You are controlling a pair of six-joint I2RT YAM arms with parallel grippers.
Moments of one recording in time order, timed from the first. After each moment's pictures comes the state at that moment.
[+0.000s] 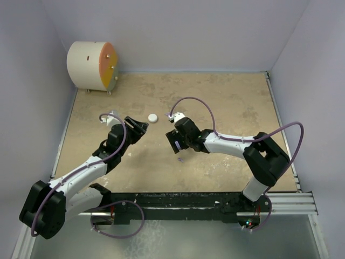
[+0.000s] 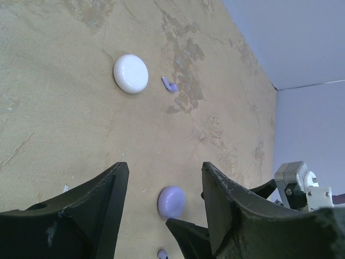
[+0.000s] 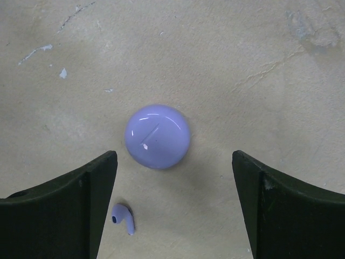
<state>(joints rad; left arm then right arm) -0.49 1.03 0.44 0.21 -0.25 -1.07 0.84 1.66 0.94 -0.14 0.21 0.19</state>
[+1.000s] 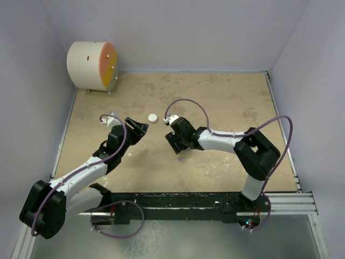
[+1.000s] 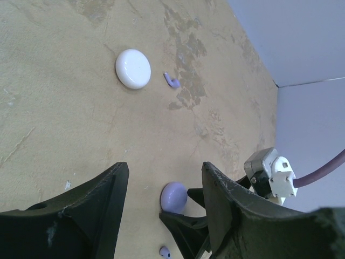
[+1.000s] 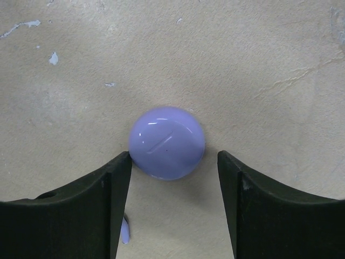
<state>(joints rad) -0.49 1.03 0.43 0.22 -0.24 -1.08 0.84 1.77 1.02 -0.22 0.16 0.12</state>
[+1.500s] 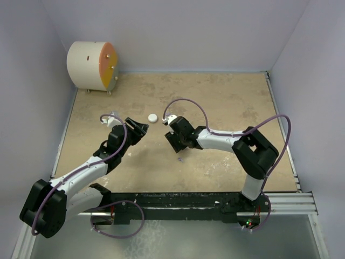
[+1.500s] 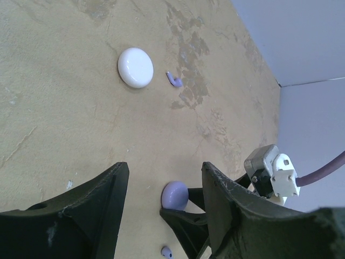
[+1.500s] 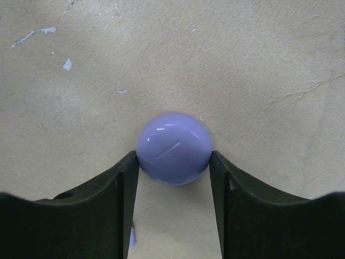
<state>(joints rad) -0.49 1.04 0.43 0.22 -0.24 -1.08 0.84 1.79 1.04 -0.22 0.14 0.10</state>
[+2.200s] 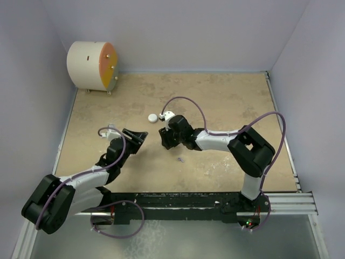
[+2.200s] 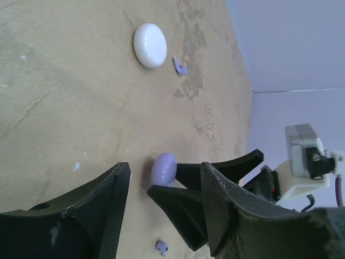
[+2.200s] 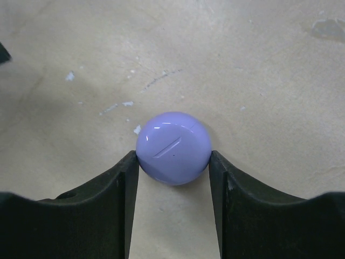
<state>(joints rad) -0.49 1.09 0.22 0.54 -0.20 -1.24 0.84 1.83 1.02 0.05 0.01 0.17</state>
